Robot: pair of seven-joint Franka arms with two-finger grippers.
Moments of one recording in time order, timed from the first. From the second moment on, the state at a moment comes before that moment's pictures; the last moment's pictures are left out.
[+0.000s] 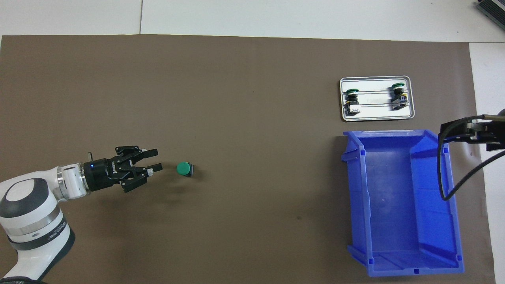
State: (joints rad) left arm 0.10 -0.01 -0.02 -2.44 -1.44 1.92 1.80; right arm 0.08 -0.08 -0.08 -1.65 -0.05 1.55 0.19
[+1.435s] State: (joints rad) left arm -0.09 -0.03 -0.05 -2.10 -0.51 1.97 0.39; right arm 0.08 -0.08 -0.08 -1.65 -0.05 1.55 0.19
